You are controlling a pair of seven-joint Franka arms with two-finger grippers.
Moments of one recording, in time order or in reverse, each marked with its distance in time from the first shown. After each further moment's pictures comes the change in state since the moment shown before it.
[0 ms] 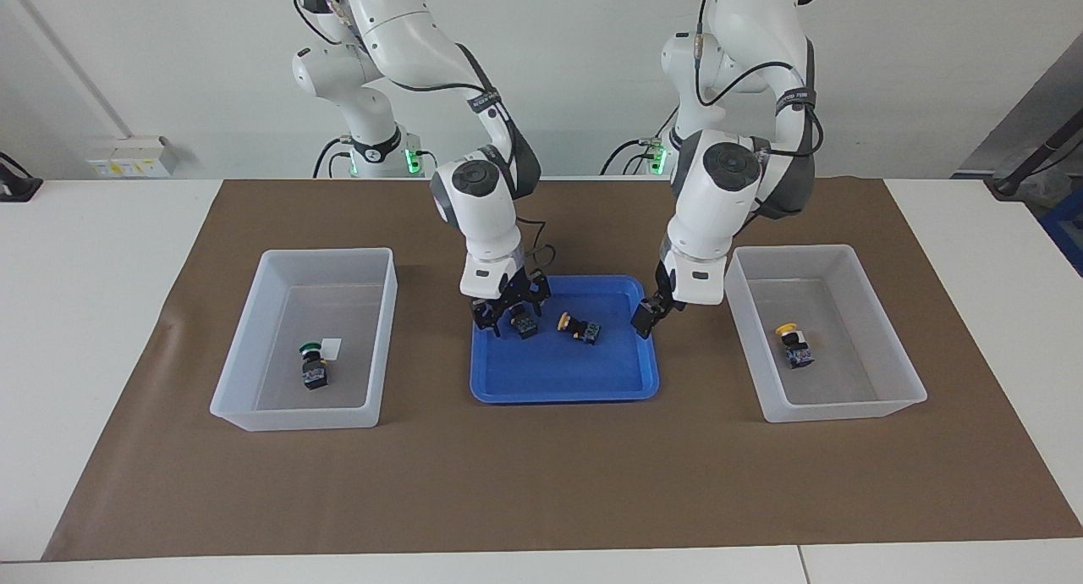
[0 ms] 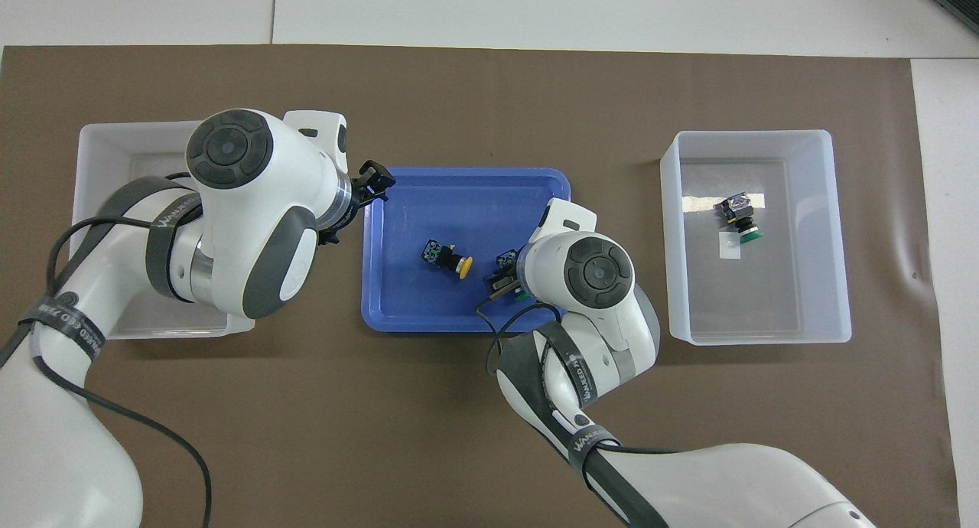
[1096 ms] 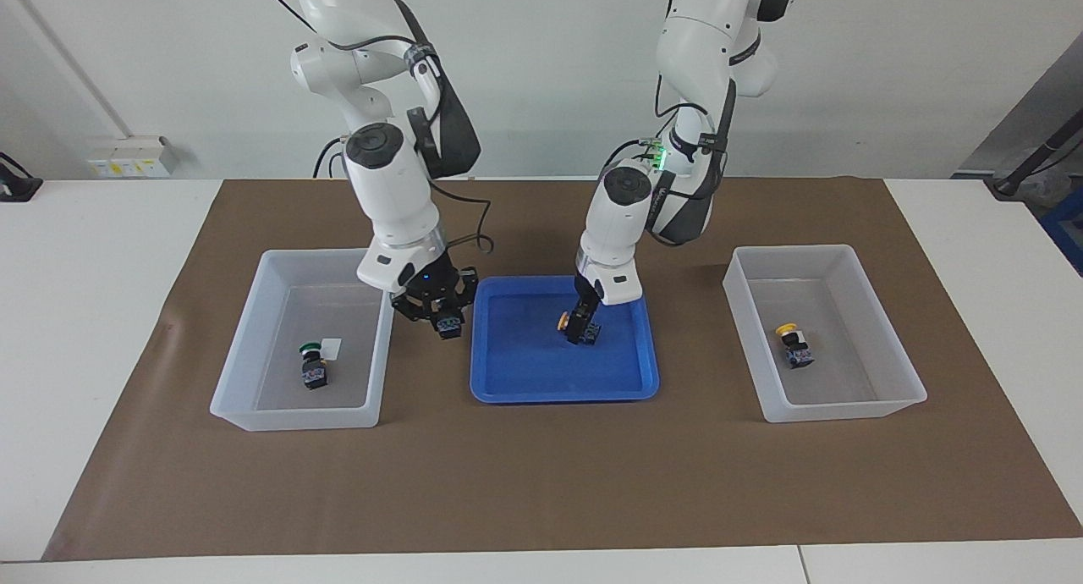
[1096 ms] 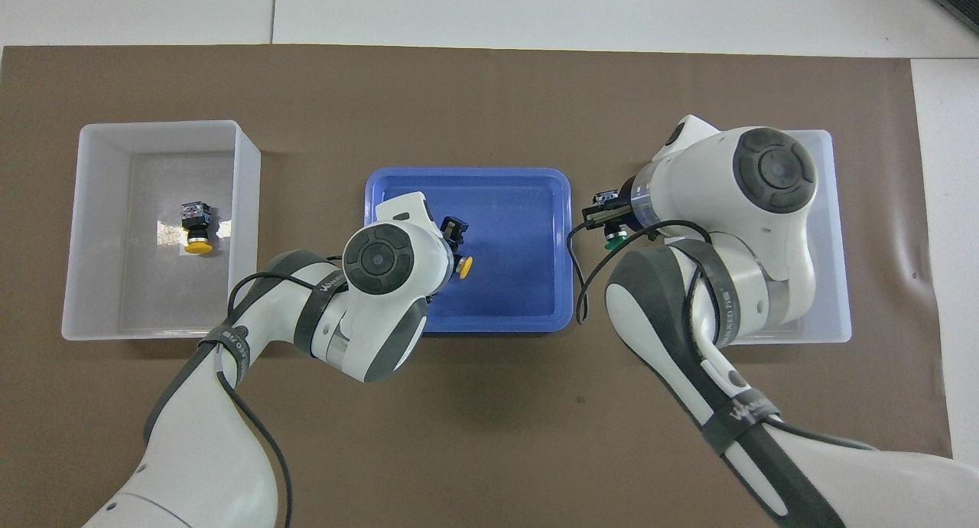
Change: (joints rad) left arm -0.214 0.101 0.000 -0.188 -0.008 0.354 -0.525; right arm -0.238 -0.155 -0.013 0.151 0.000 -0.349 -0.007
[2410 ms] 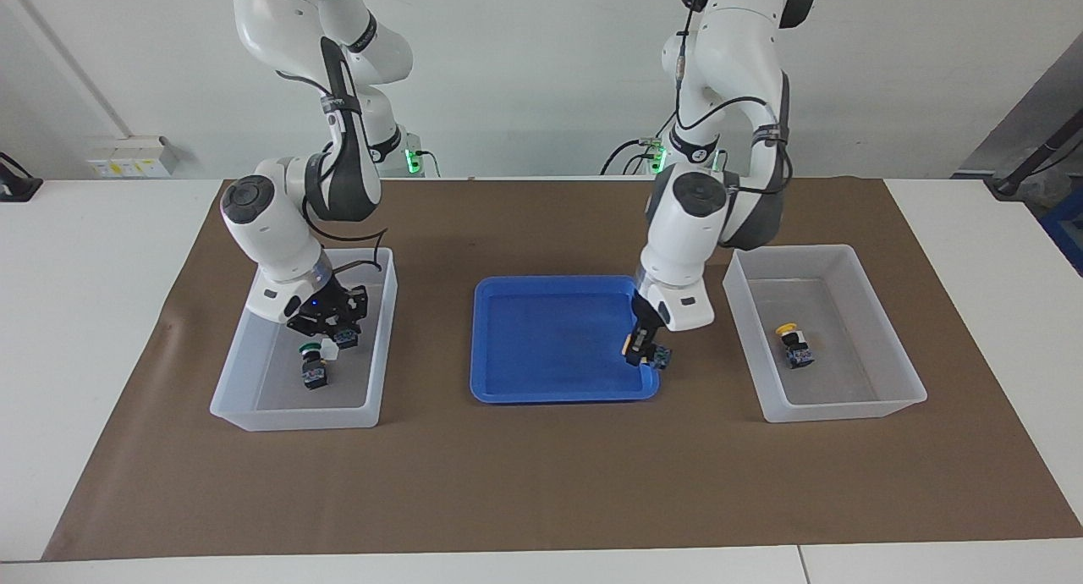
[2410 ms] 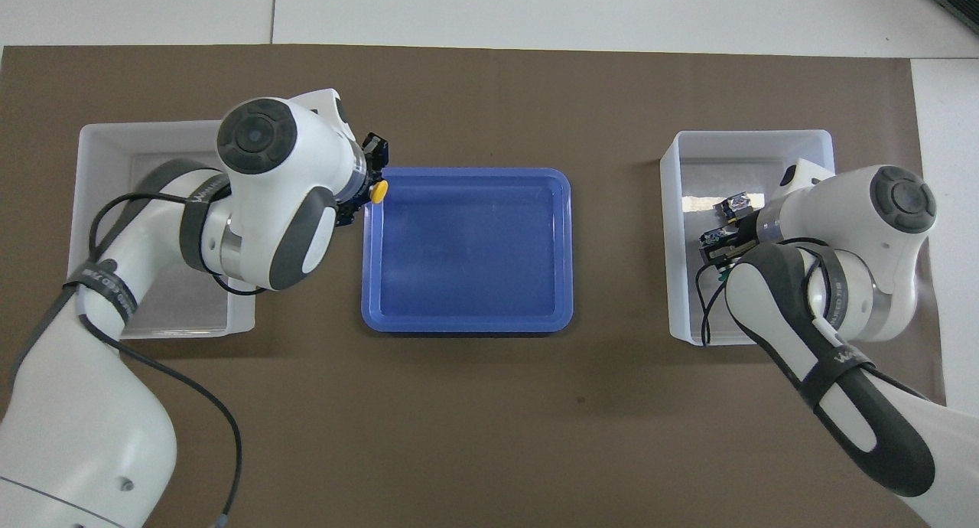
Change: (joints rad) left arm 0.239 0.011 0.024 0.312 0.028 -0.307 0.325; right arm -0.256 -0.006 -0.003 -0.257 0.000 0.110 -0.398
